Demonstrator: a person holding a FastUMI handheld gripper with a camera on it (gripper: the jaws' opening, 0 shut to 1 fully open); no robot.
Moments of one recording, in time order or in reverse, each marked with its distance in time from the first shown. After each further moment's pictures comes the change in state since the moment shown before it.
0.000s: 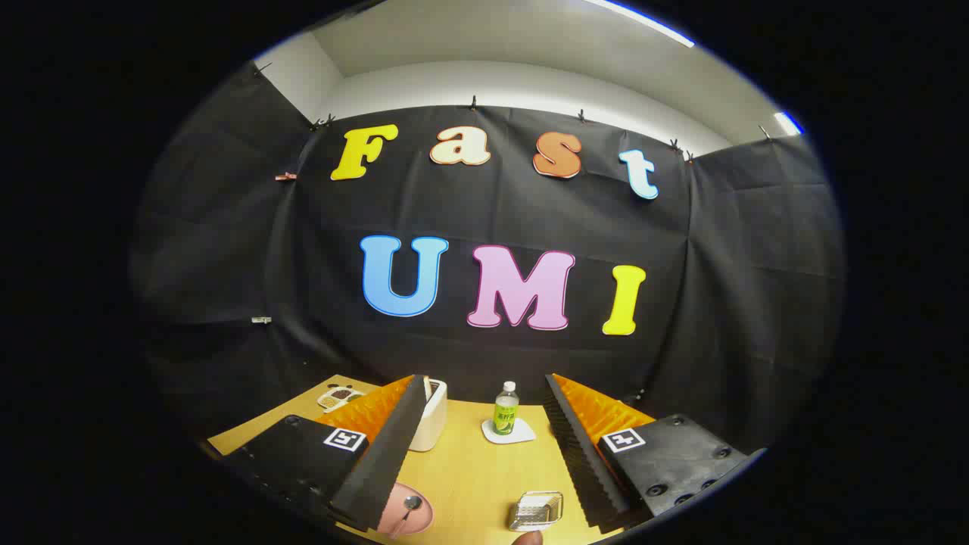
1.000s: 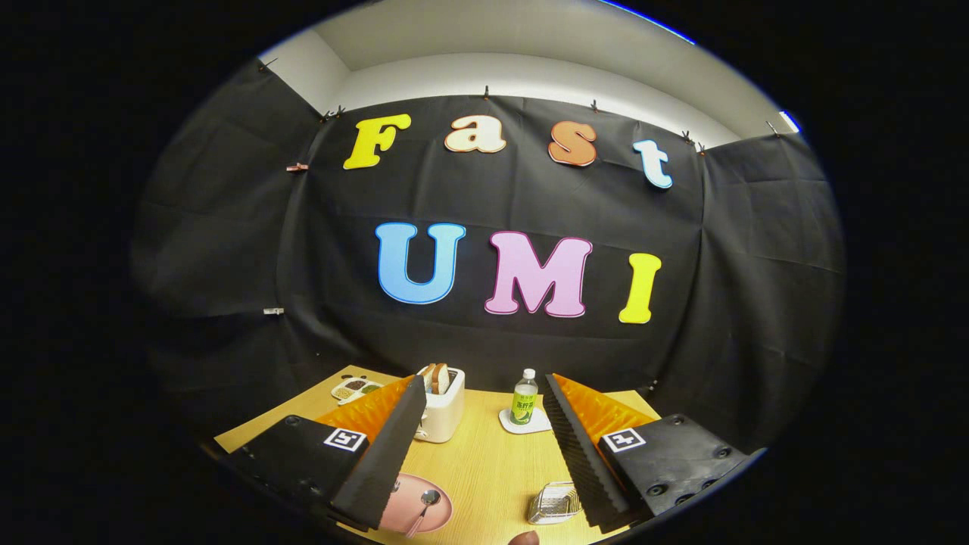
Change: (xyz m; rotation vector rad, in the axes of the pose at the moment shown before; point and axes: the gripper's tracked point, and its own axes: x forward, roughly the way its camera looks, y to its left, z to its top) arm 0.000 0.029 -0.022 -0.026 0.030 0.038
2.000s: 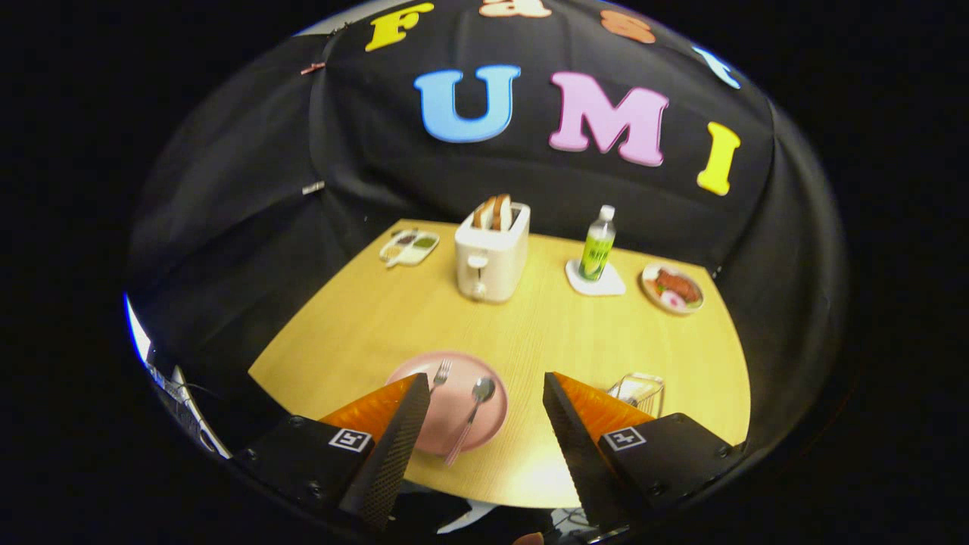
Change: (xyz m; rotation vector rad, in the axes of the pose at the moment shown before) arm -0.018 0.075 -0.206 0.025 0.723 0.246
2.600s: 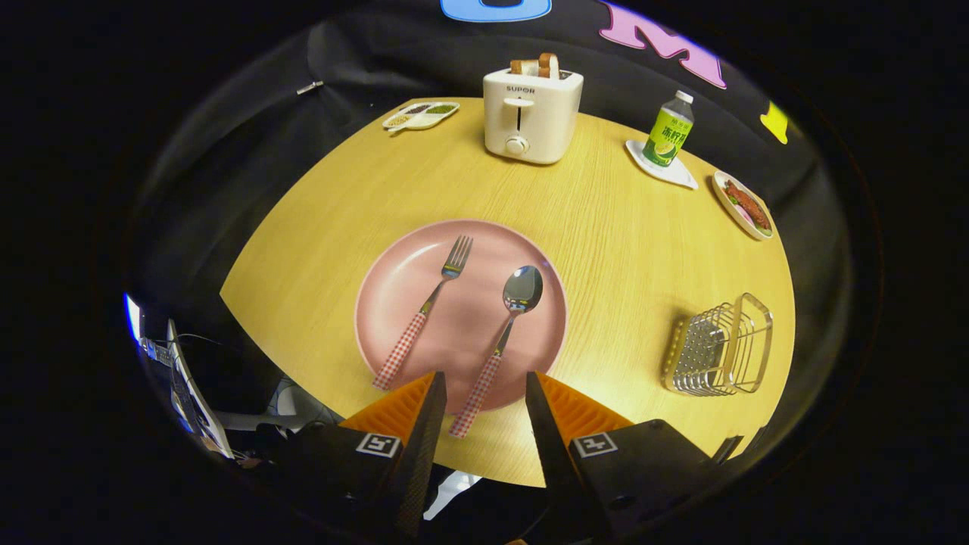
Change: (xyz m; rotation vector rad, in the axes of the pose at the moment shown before) arm 0.095 0.019 -0.119 -0.067 0.389 0.025
